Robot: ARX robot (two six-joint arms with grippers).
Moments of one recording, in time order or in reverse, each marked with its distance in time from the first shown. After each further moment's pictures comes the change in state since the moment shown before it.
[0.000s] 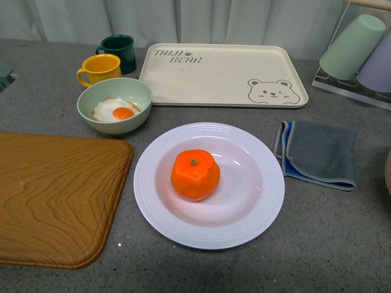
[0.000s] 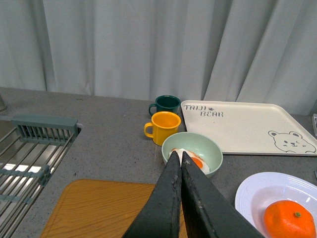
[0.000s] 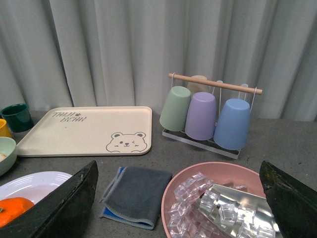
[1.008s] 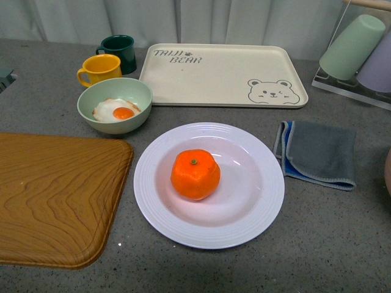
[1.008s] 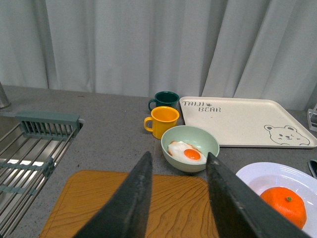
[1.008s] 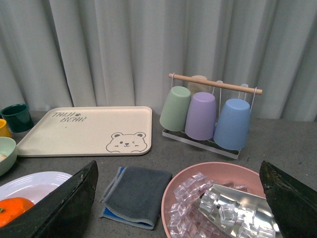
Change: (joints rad) left arm 0.000 -0.397 0.000 -0.400 0.001 0.000; right arm 0.000 0.000 0.000 0.000 0.000 0.000
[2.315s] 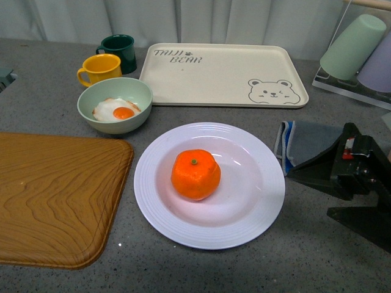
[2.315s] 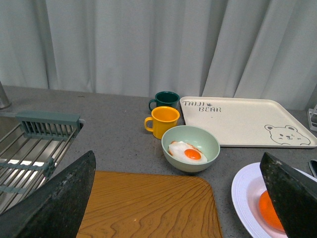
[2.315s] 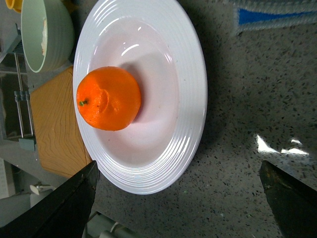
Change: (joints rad) left arm 0.000 0.000 0.000 0.000 0.000 0.003; right arm 0.155 1.716 0.458 0.397 -0.518 0.673
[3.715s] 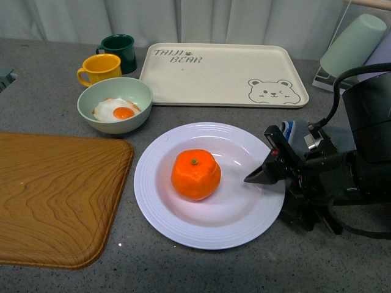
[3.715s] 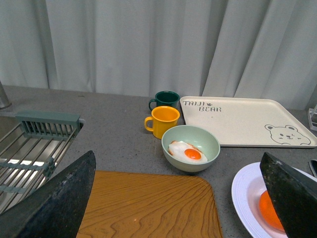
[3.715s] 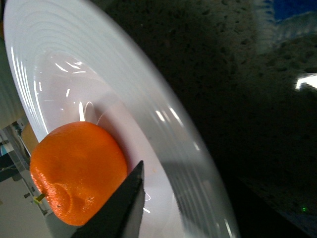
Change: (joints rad) left arm 0.000 0.000 0.000 0.000 0.000 0.000; right arm 0.090 0.437 0.340 -0.025 0.004 0.296
